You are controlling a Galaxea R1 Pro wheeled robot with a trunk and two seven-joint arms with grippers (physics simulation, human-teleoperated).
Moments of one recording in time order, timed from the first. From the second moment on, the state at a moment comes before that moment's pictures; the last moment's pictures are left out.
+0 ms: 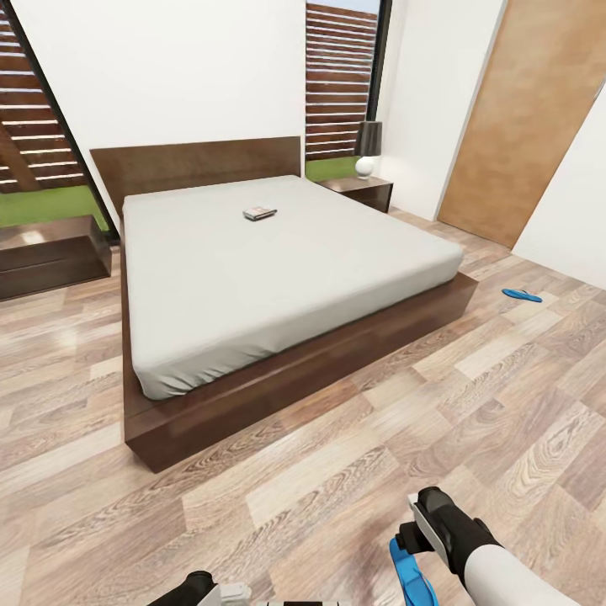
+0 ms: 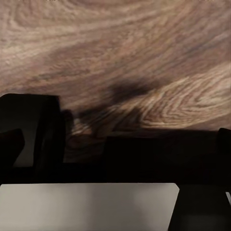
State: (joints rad) left arm -0.55 -0.11 0.00 -0.08 0.17 0.56 0.14; right arm -0.62 -0.04 0.13 -0.41 0.01 0.75 -0.04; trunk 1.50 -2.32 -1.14
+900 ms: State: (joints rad) left arm -0.54 -0.12 0.00 -0.08 0.16 0.46 0.14; right arm -0.62 -0.05 0.13 -0.41 0.01 0.75 -0.02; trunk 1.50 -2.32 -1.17
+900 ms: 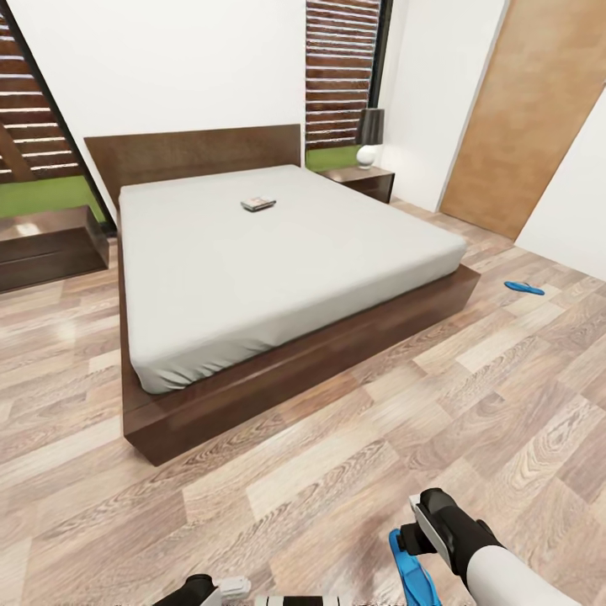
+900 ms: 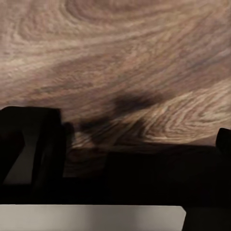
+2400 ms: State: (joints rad) left arm -0.50 -0.11 0.00 -0.08 0.16 0.33 0.15; right arm -0.62 -0.05 0.12 -0.41 0.01 0.64 -0.02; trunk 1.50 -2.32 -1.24
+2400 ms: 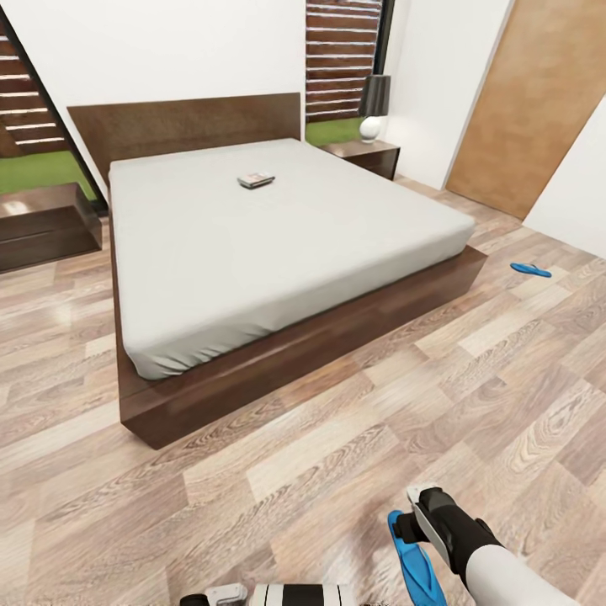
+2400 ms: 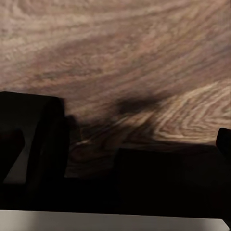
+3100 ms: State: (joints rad) left arm -0.50 -0.11 0.00 -0.08 0.16 0.35 0.16; right arm -0.63 -0.05 0.13 -0.41 0.01 0.63 -0.02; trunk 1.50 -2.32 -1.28
